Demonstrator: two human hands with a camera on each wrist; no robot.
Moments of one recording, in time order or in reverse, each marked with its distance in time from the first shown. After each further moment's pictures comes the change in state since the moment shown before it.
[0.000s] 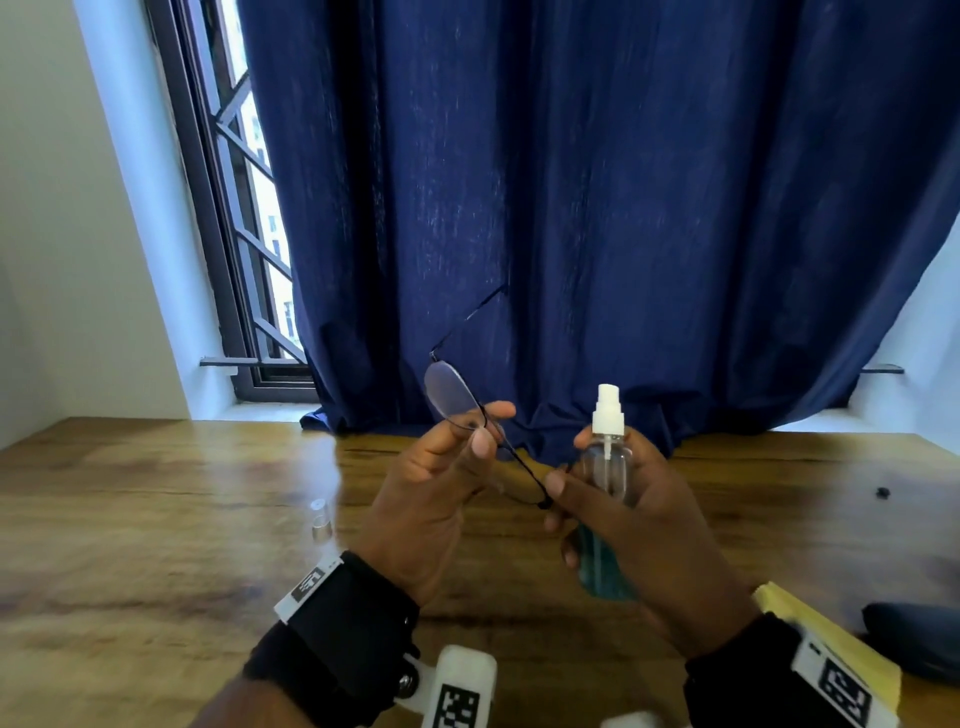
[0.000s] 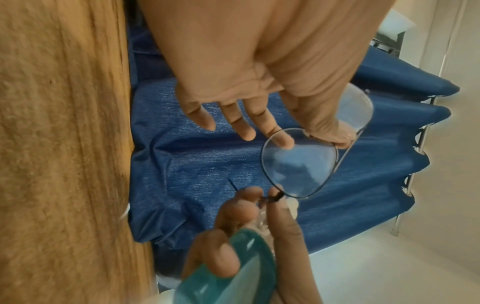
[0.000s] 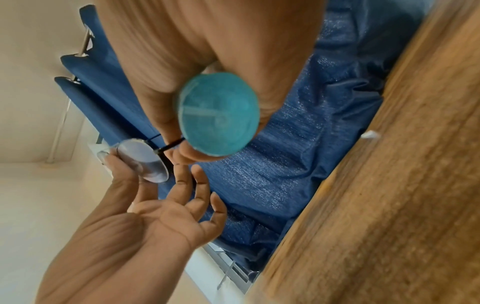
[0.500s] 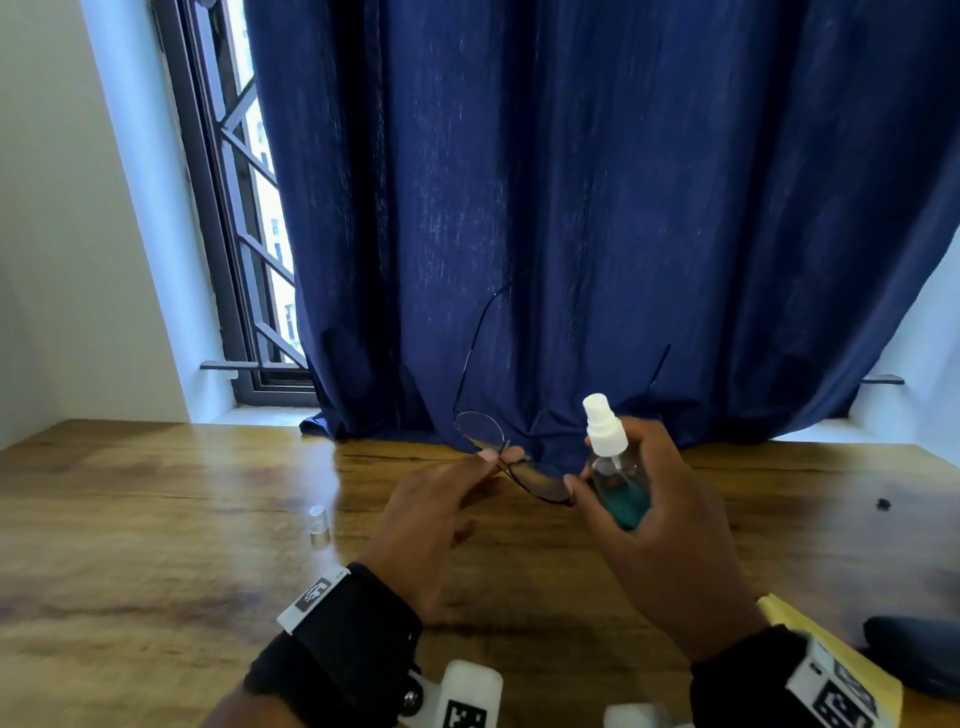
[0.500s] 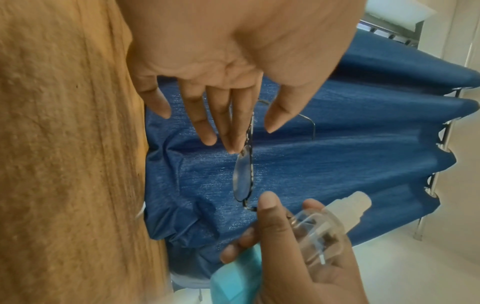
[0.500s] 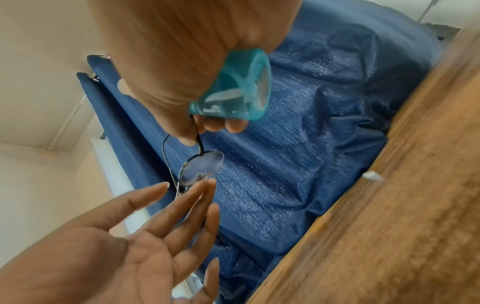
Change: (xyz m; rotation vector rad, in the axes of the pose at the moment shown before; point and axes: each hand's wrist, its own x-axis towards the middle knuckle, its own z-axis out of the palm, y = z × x) left_hand -0.002 -0.003 0.003 0.110 0.178 -0.311; right_hand 0.004 0.010 -0.017 -0.759 0.129 -0.529
